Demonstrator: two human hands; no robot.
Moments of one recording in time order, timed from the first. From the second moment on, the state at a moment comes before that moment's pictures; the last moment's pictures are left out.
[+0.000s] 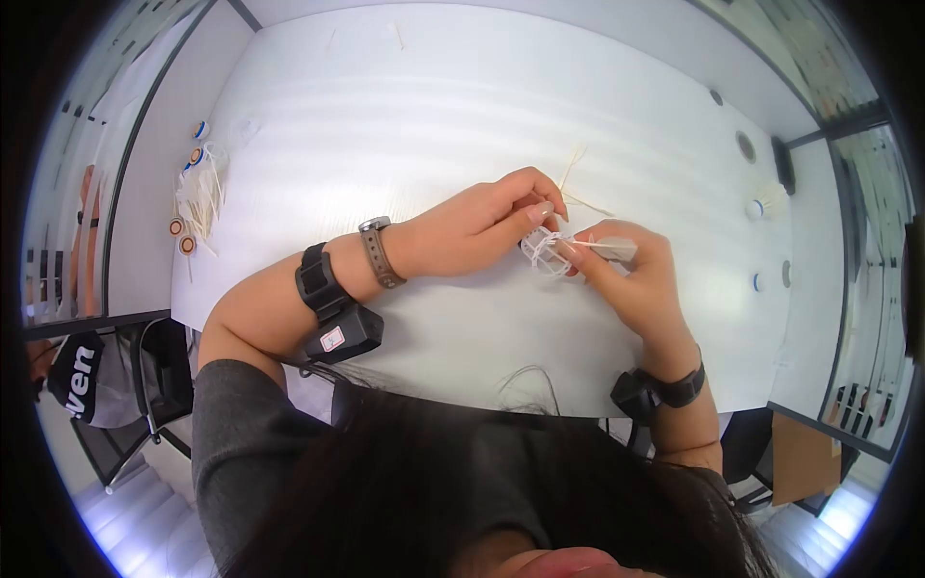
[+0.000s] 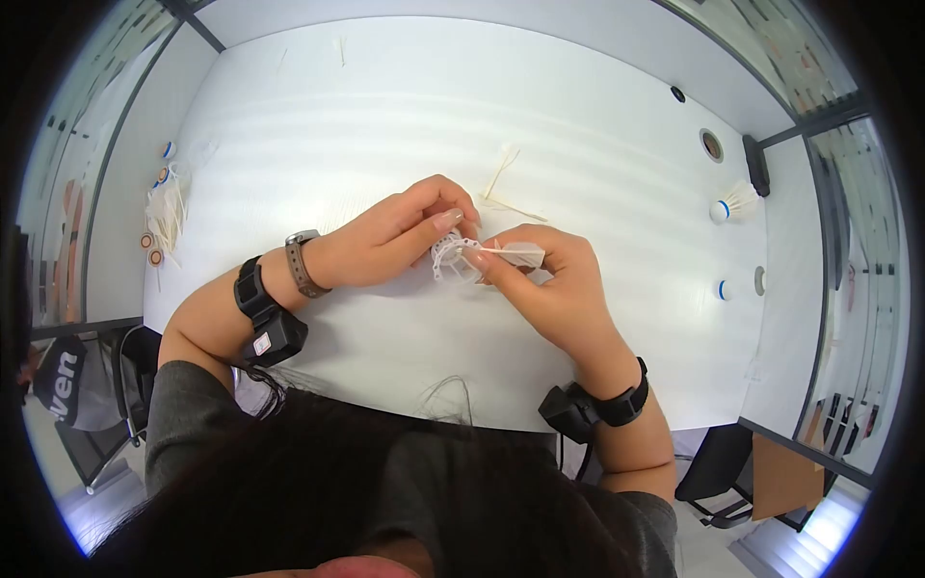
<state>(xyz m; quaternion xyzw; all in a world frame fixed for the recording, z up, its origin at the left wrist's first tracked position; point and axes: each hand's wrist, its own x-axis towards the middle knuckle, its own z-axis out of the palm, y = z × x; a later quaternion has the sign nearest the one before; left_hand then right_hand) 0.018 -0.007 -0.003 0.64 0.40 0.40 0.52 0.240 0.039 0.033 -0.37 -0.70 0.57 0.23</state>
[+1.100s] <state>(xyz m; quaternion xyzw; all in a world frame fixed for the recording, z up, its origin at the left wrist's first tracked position) 0.025 -0.012 0.003 0.77 0.46 0.43 0.08 0.232 0.044 0.016 -0.28 -0.81 0.33 0.41</state>
